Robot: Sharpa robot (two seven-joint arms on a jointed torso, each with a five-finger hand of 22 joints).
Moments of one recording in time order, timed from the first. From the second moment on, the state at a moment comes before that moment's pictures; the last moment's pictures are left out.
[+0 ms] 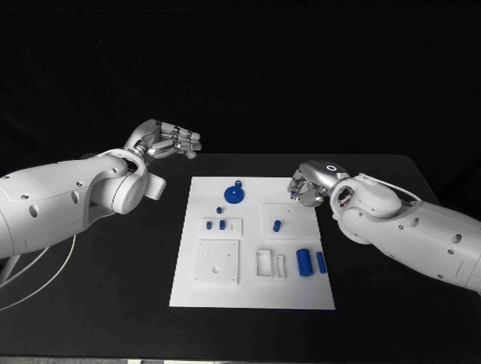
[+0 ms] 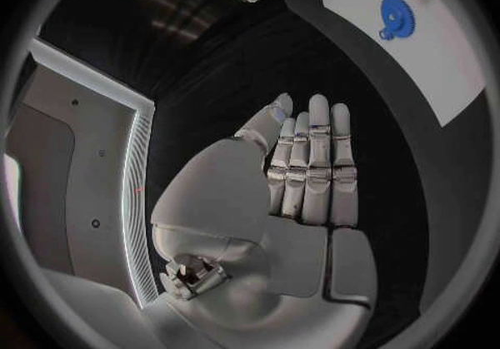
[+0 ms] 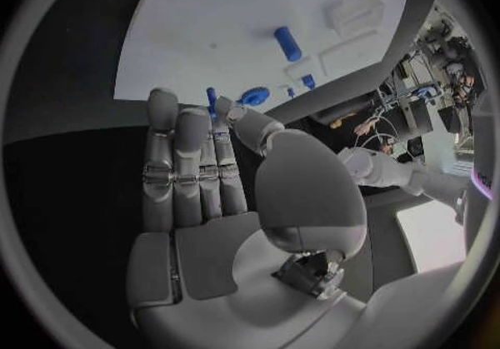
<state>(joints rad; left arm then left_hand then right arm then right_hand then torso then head) 1.36 -0.79 -0.14 1.29 -0.34 -0.37 0.32 1.38 0.01 0.16 -0.26 0.19 1.11 0.13 0.07 0.07 1.18 0.10 0.06 0.06 1.26 0.03 0.33 0.16 0.07 1.05 0.01 0.07 1.07 1.04 -0.70 0.17 1.34 -1.76 -0.28 -0.20 1.23 -0.10 0.69 -0.26 0.11 1.28 0.07 0.06 0.07 1.36 0.02 0.06 0.06 1.43 -0.06 0.91 0.68 0.10 1.47 -0.08 0.25 1.24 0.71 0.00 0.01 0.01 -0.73</state>
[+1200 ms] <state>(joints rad) 1.36 -0.73 -0.14 1.24 -0.33 -0.37 0.32 1.38 0.01 0.15 -0.26 0.19 1.11 0.13 0.07 0.07 1.18 0.10 0.06 0.06 1.26 0.03 0.32 0.16 0.07 1.05 0.01 0.07 1.07 0.97 -0.54 0.09 1.49 -1.76 -0.27 -0.13 1.22 -0.11 0.67 -0.27 0.14 1.28 0.07 0.06 0.07 1.36 0.02 0.05 0.06 1.43 -0.06 0.90 0.69 0.11 1.47 -0.08 0.25 1.25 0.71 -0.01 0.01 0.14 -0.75</state>
